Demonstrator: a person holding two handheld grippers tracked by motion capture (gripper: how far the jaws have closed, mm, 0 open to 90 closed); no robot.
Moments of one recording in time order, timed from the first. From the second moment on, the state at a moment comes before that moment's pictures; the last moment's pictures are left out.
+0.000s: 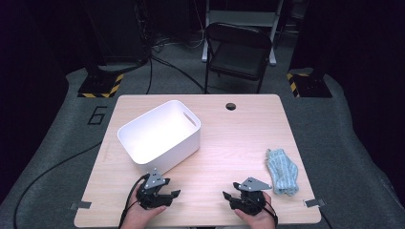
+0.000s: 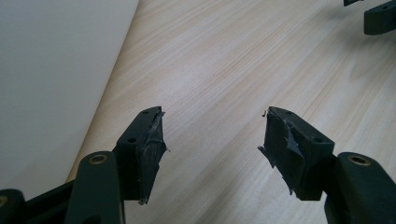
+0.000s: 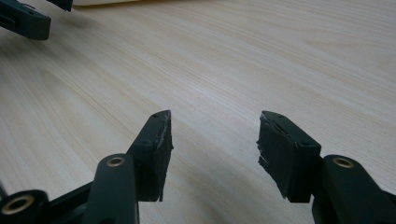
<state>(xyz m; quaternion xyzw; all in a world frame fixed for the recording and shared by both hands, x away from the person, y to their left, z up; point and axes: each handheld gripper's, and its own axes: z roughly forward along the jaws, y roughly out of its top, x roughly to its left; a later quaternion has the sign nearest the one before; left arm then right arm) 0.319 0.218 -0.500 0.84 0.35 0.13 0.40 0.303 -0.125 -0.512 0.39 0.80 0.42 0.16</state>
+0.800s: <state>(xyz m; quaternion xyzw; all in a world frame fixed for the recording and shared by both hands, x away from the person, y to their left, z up) 0.309 0.222 -0.488 0.83 0.36 0.12 0.42 0.301 -0.121 -0.507 0.38 0.80 0.43 0.16</state>
